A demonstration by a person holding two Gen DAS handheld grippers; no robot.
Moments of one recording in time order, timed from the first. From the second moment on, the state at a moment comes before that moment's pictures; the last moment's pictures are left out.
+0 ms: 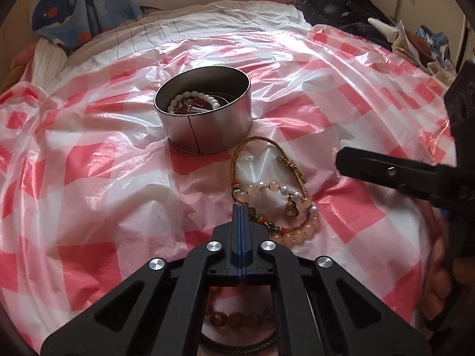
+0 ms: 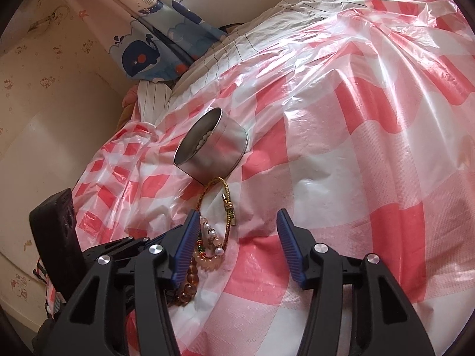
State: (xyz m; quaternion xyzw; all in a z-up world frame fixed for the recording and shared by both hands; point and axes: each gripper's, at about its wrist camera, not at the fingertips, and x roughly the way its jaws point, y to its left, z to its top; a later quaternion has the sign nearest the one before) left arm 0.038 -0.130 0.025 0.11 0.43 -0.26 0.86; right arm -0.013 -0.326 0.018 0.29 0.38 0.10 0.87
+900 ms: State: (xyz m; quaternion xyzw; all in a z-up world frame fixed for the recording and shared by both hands) left arm 0.043 -0.079 0.067 0.04 0.41 -0.24 0.88; right arm 0.004 -0.301 0.022 0.22 0.39 0.08 0.89
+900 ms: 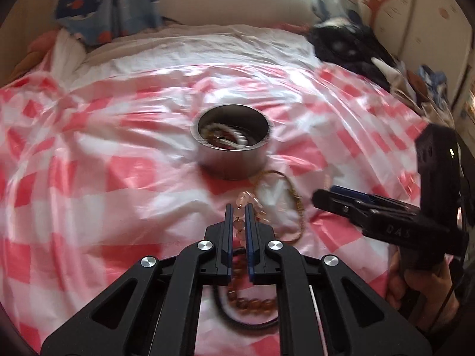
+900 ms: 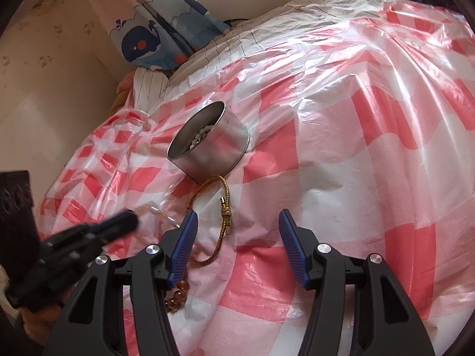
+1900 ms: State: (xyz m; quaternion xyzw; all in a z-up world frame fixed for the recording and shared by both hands) left arm 0.023 -0.053 0.062 -0.04 0.41 -0.24 0.88; right arm -0.037 -0.307 0.049 0.30 0.34 0.22 0.86
